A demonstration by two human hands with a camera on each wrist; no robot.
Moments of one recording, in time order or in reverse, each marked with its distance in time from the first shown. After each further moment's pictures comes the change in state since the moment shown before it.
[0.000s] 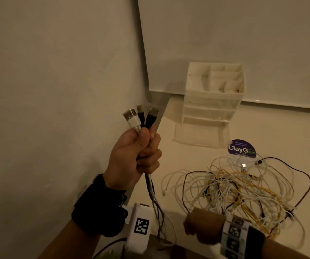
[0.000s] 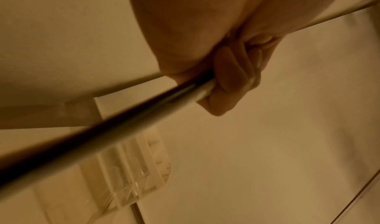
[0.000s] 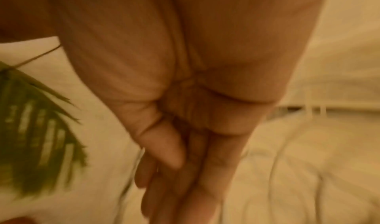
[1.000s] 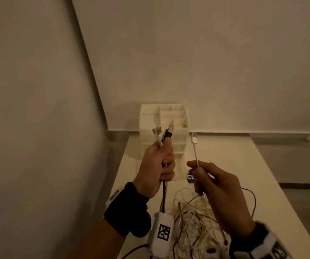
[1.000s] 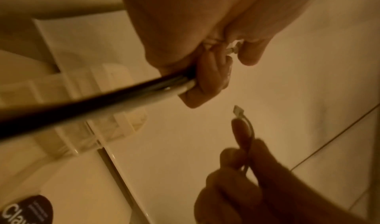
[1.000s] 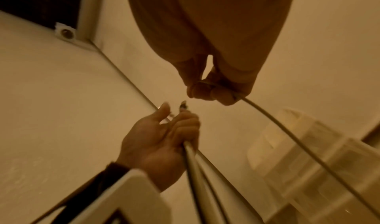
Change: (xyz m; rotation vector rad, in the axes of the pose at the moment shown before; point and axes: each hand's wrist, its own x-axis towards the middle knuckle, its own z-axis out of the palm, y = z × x) left_hand 0.127 -0.060 0.079 0.196 0.028 -0.074; right_hand -0.136 0.020 -0.132 1.170 1.499 -0.021
